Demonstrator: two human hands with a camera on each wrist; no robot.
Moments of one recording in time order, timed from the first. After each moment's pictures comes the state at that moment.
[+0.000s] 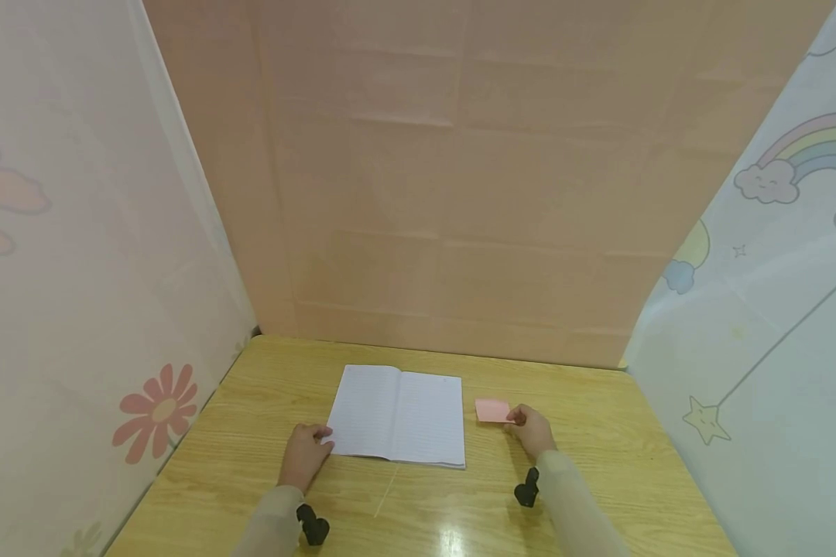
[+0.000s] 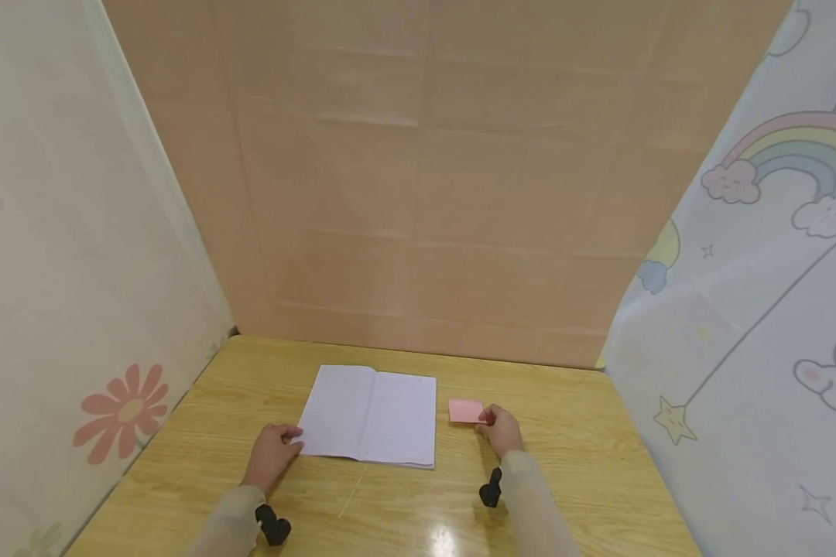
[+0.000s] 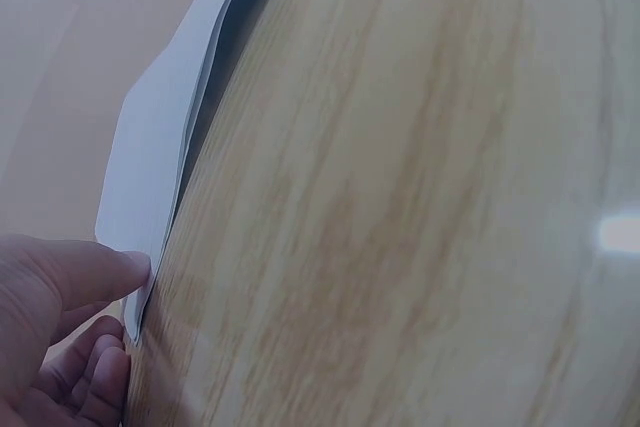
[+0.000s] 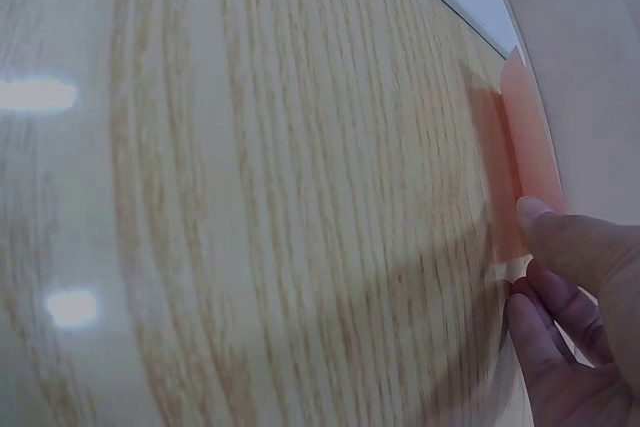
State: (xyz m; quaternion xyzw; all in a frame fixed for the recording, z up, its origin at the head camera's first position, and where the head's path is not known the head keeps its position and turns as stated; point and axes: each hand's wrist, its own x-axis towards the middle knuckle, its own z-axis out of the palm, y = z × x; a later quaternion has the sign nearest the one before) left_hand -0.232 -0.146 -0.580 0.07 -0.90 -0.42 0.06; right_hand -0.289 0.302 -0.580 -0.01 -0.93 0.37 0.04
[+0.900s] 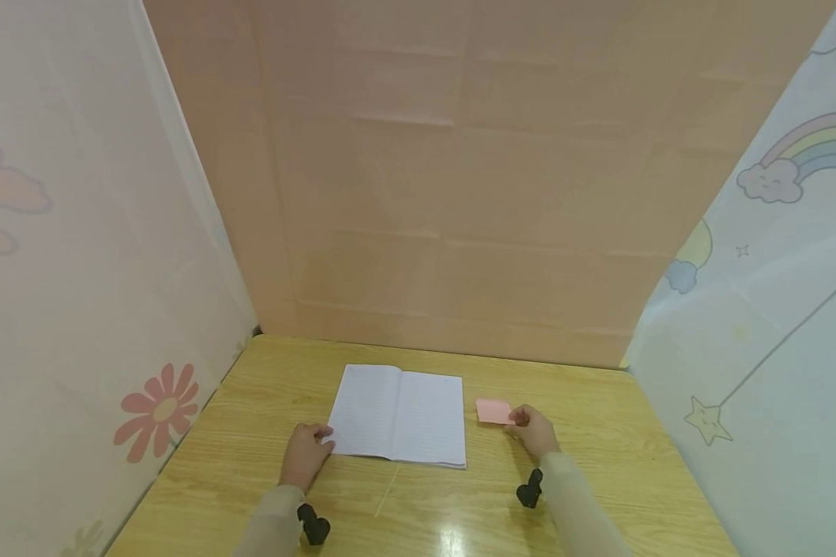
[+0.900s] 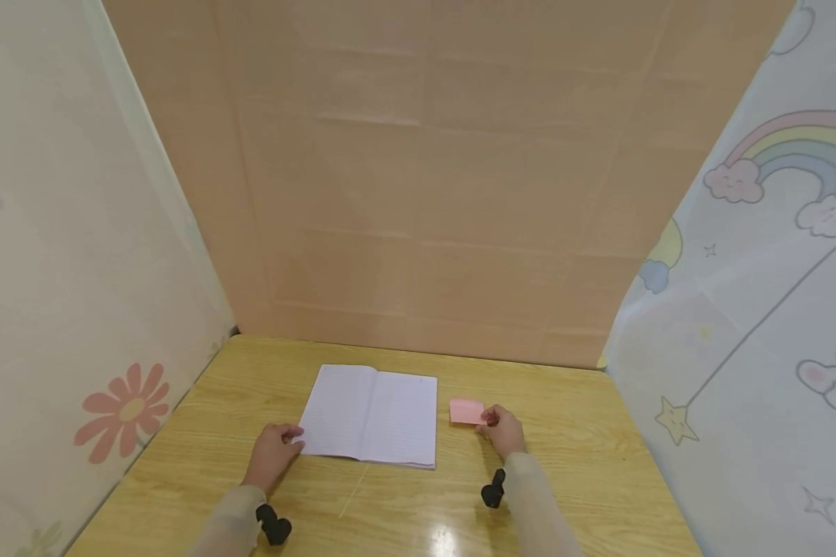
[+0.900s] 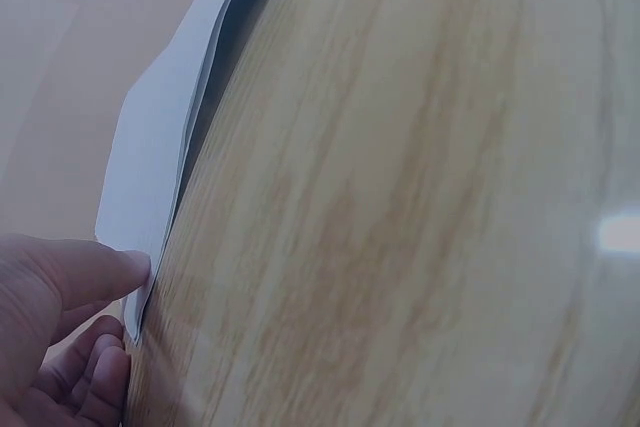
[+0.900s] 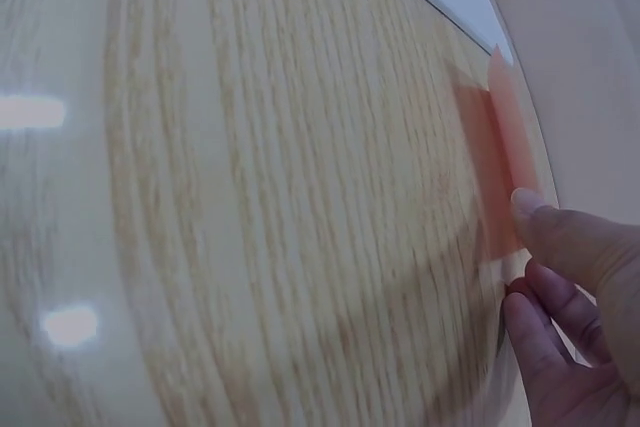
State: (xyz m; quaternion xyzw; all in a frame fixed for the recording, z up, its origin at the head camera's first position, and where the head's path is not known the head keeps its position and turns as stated) left_hand -0.233 -0.145 -0.582 0.08 -0.90 -0.43 0.05; right_hand -0.287 0.306 -0.581 -0.03 -0.92 0.40 0.02
